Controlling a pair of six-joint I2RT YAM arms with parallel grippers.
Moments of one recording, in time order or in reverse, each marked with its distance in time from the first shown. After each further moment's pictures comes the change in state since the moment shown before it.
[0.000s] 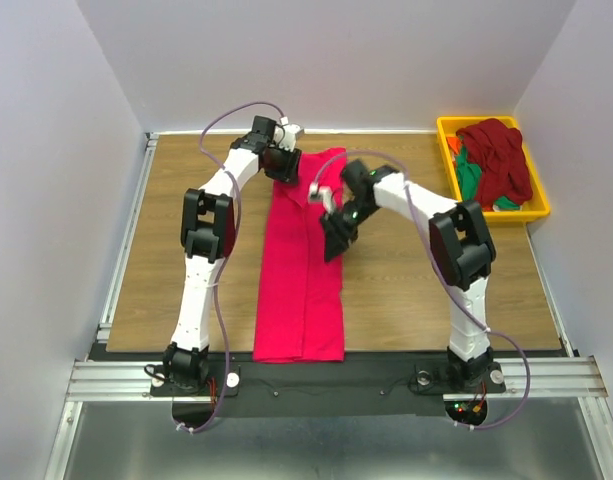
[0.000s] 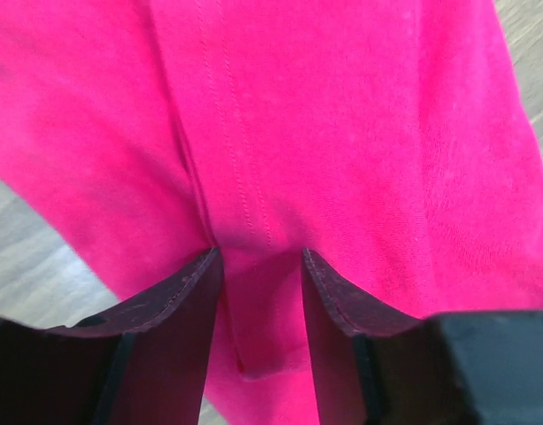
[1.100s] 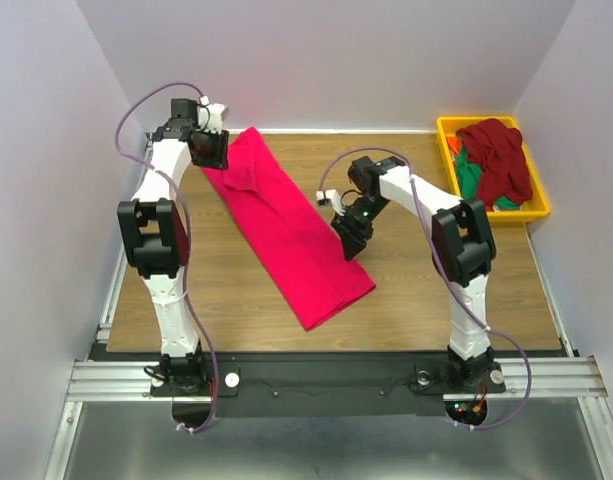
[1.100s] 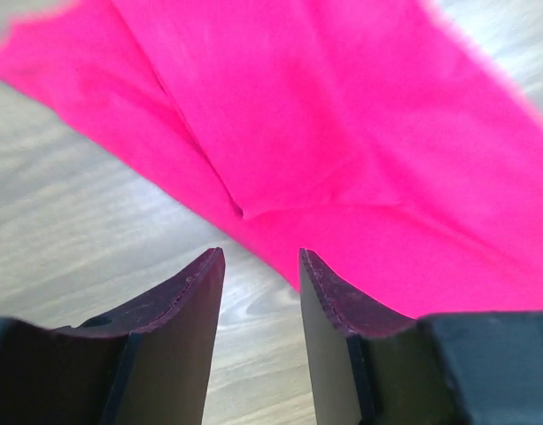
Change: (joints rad) left arm 0.286 -0.365 -0.274 -0.108 -0.127 0.084; right arm -0.090 -0.003 0.158 -0.204 0.212 -0.259
